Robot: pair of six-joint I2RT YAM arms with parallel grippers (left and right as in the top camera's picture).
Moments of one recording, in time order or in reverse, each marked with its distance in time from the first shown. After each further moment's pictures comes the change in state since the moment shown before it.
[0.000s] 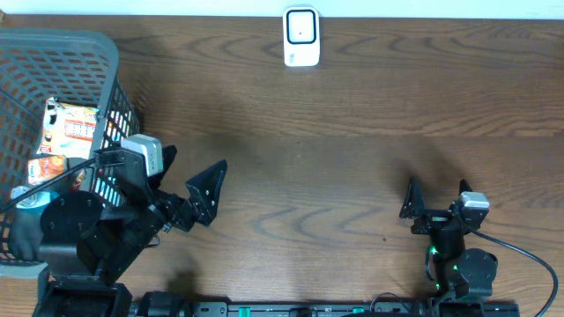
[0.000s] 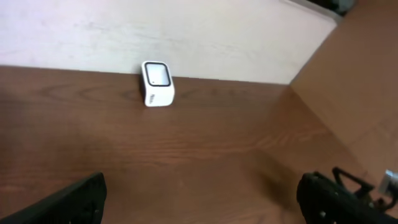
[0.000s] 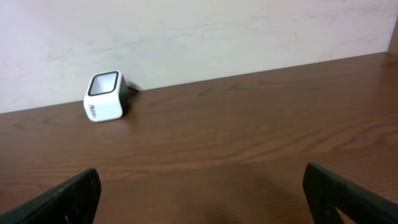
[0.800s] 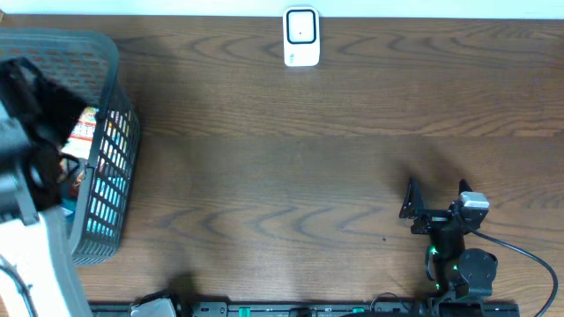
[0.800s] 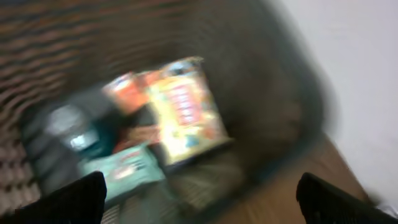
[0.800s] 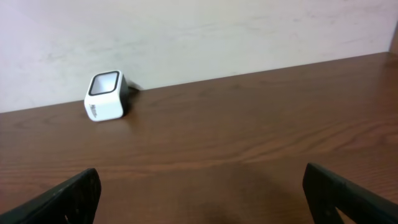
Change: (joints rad) left arm 0.378 0.636 0.687 -0.566 -0.746 -0.482; right arm 0.004 0.000 0.000 0.000 0.000 0.000
